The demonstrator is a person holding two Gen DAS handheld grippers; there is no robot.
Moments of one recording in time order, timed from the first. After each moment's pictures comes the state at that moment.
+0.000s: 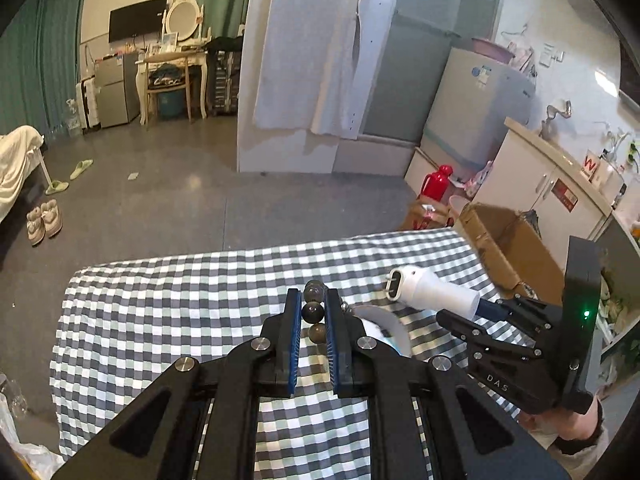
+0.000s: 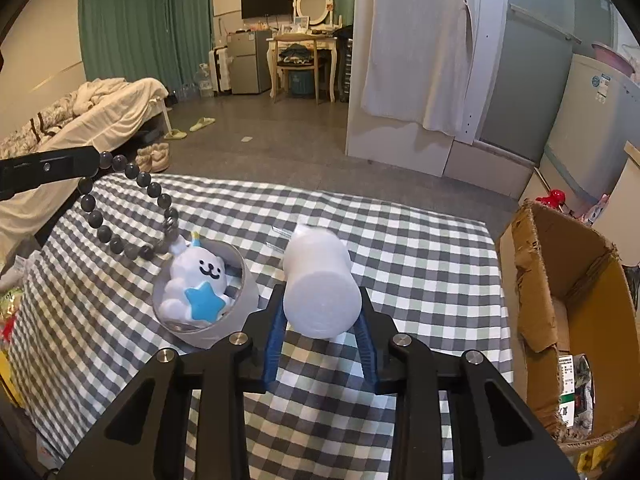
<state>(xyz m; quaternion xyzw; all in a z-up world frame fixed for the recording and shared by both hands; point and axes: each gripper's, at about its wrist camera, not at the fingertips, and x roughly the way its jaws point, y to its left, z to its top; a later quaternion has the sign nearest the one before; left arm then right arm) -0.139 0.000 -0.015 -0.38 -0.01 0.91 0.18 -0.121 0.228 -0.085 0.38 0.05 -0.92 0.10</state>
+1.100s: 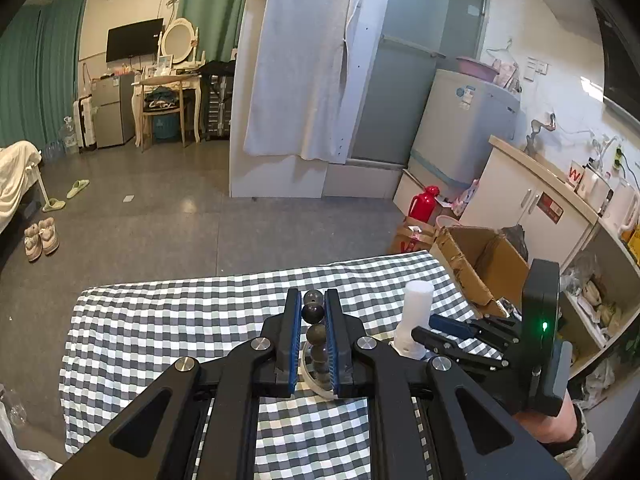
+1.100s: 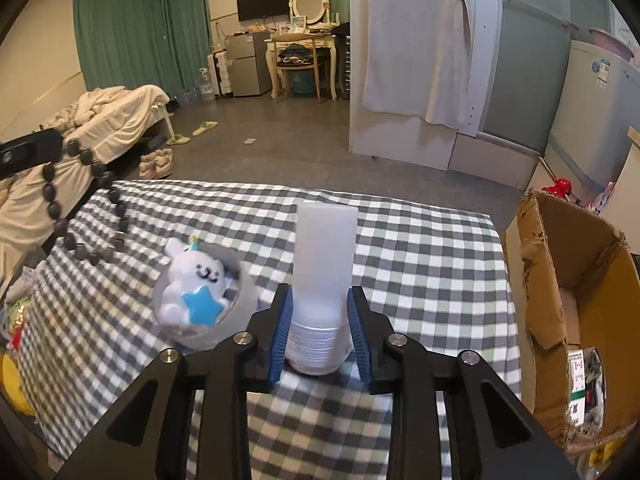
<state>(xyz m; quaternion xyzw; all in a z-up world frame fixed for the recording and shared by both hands) -0.117 0.000 0.018 -0.34 -0.02 0.92 0.19 -0.131 0.235 -0.090 0.39 0.03 -0.91 0.10</state>
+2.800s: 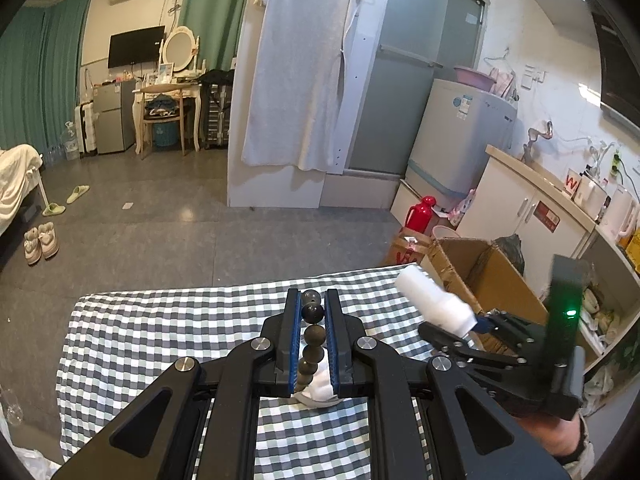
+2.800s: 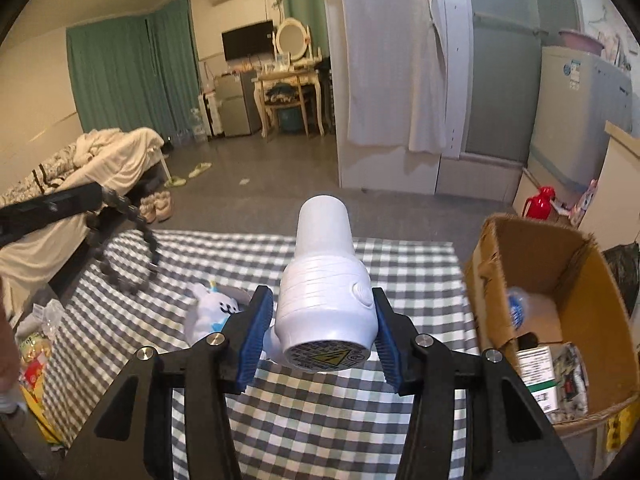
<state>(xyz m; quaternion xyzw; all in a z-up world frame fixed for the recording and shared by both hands) -0.105 0.013 0.021 -0.32 -0.03 0.93 0.20 -0.081 0.255 -0.030 0.33 -0.01 -0.94 0.09</state>
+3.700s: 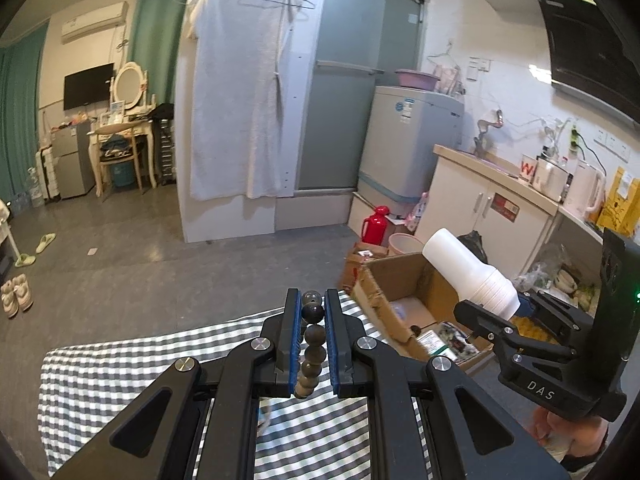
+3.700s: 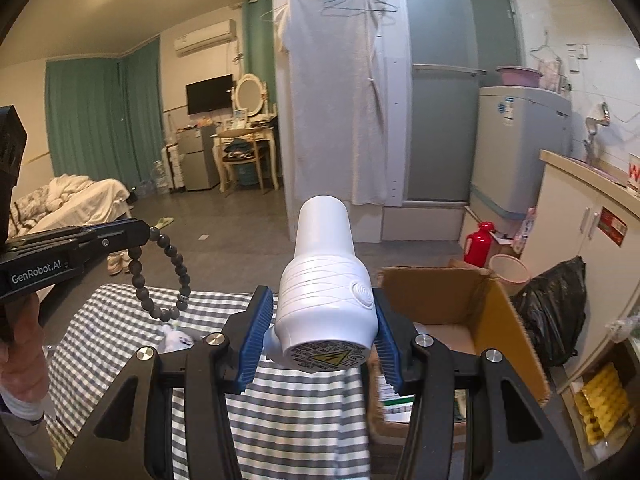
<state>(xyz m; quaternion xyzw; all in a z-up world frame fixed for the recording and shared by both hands) -0.083 0.110 0.074 -0.27 0.01 0.92 0.27 -0.013 0.332 0.053 0.24 -0.02 -0.97 0.00</state>
